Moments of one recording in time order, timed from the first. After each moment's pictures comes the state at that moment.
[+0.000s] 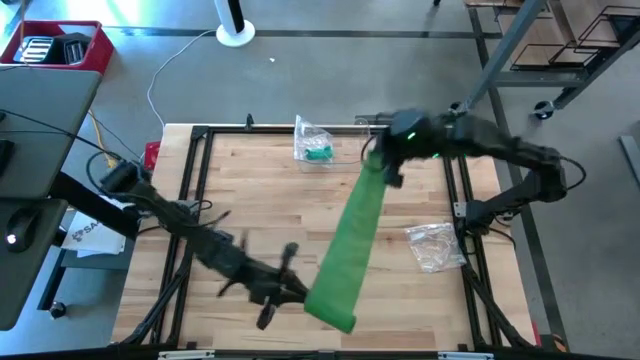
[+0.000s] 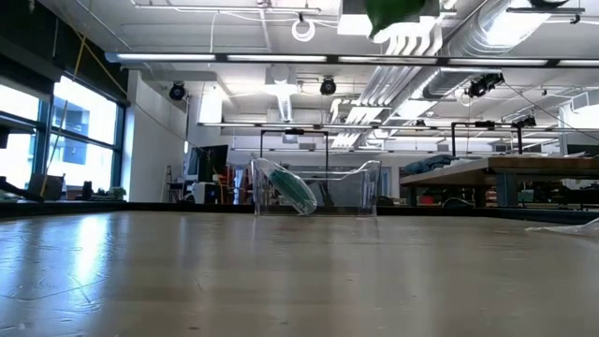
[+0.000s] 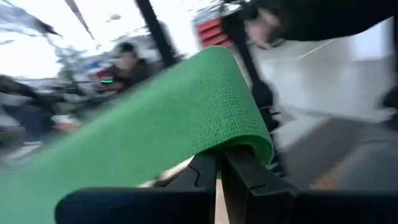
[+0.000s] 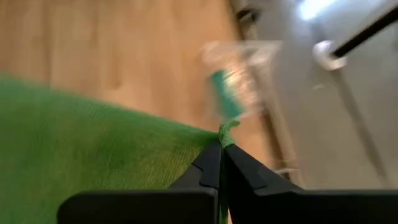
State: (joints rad) left arm -0.59 1.52 1.04 0.53 -0.20 0.41; right arm -0.20 1.37 1.62 -1.06 0.19 -0.20
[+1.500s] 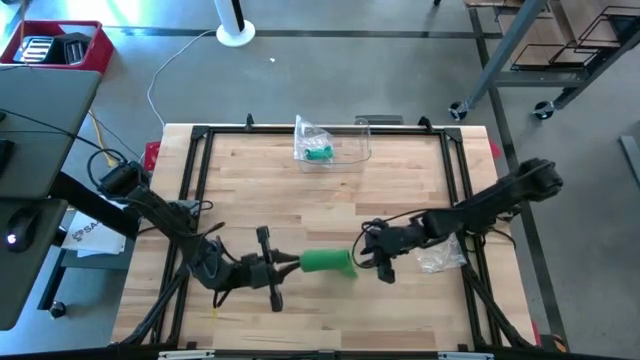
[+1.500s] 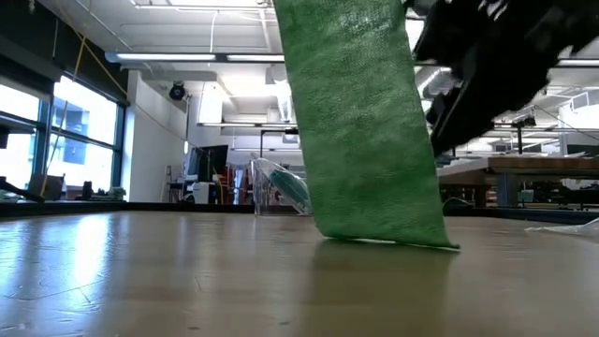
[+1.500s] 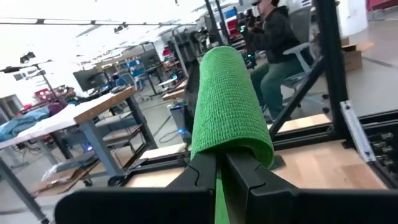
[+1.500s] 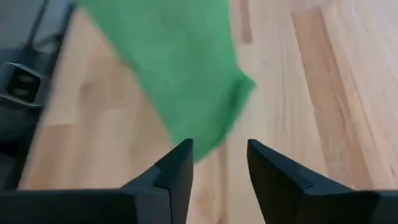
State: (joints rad) left arm -0.71 1.50 0.95 0.65 -0.94 0.40; right arm 0.35 1.44 0.68 -0.03 0.03 0.41
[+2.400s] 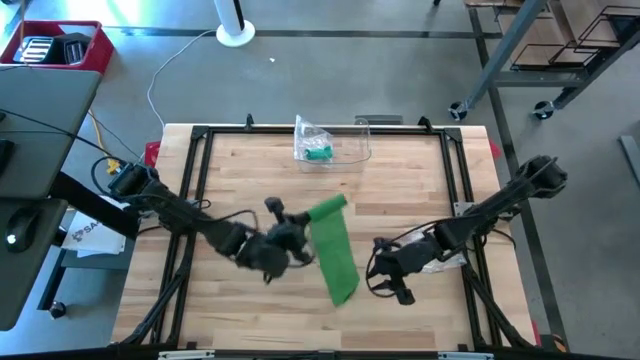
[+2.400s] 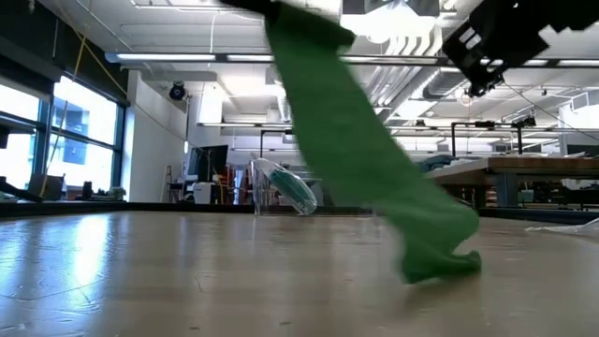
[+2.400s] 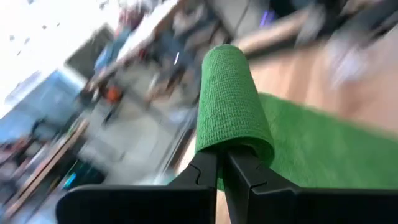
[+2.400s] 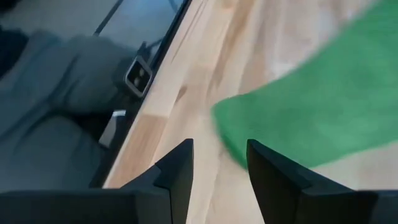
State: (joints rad) left arm -0.48 1.59 1.13 -0.10 -1.17 0.15; right arm 0.52 1.36 0.76 -0.04 0.02 0.31
